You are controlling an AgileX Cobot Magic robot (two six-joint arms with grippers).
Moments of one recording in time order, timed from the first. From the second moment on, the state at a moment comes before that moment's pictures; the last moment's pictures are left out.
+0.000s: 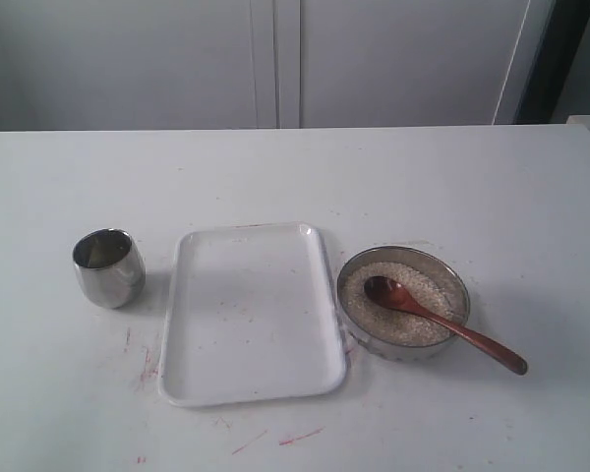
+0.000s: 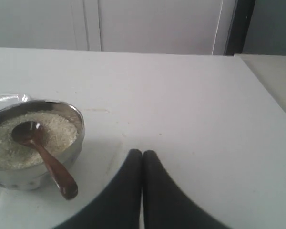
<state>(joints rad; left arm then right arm) -0.09 0.00 0.00 0.02 0.03 0.16 -0.08 0.00 -0.01 0.00 0.28 0.02</state>
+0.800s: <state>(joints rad) -0.09 0.00 0.00 0.02 0.03 0.16 -0.05 0.00 -0.01 0.00 -0.66 0.79</state>
